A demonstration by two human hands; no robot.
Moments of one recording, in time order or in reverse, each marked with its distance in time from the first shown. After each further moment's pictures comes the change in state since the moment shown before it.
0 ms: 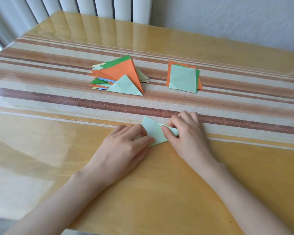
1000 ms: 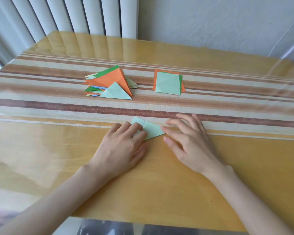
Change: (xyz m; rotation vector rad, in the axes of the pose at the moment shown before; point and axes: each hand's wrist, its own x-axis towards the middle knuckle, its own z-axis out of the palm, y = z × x) left_hand 0.007 0.020 -0.001 0.201 -0.087 -0.045; right_hand -0.035 0.014 -0.049 -0.146 -0.104 -0.192
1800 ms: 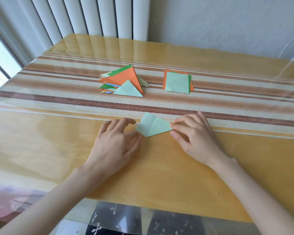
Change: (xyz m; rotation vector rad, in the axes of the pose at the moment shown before) left_hand -0.035 -0.011 -0.018 -0.085 0.052 -0.222; right_hand 0.004 -0.003 0.005 0.049 -0.006 0.021
